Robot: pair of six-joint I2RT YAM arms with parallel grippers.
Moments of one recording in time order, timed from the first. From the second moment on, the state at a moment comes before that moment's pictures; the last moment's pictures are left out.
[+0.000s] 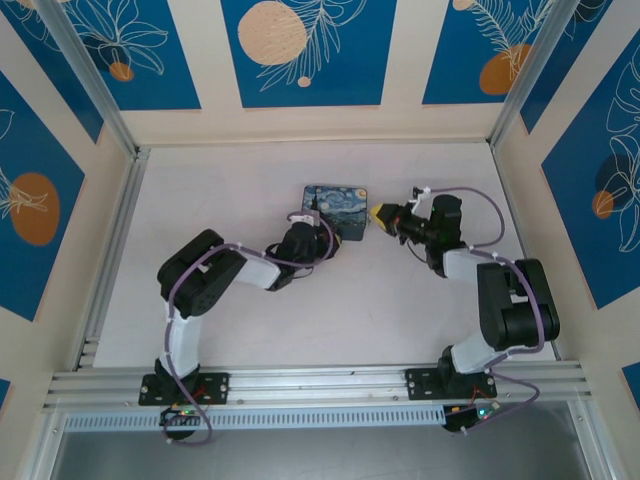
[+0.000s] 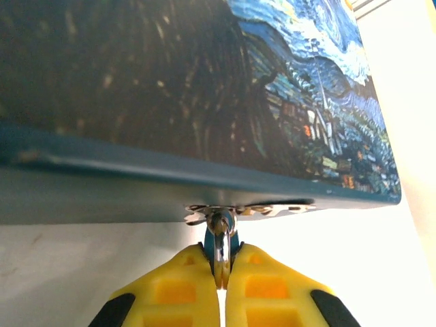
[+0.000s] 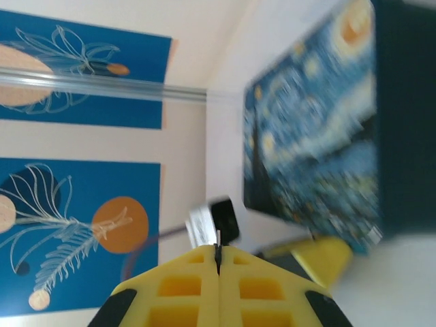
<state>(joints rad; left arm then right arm) -0.74 2.01 0.92 0.63 0.07 -0.93 0.09 1.52 0.60 0.61 -0.81 1.16</state>
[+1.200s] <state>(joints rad) -0.68 1.92 0.91 0.46 0.38 -0.83 0.13 1.49 0.42 0.72 -0.86 1.15</state>
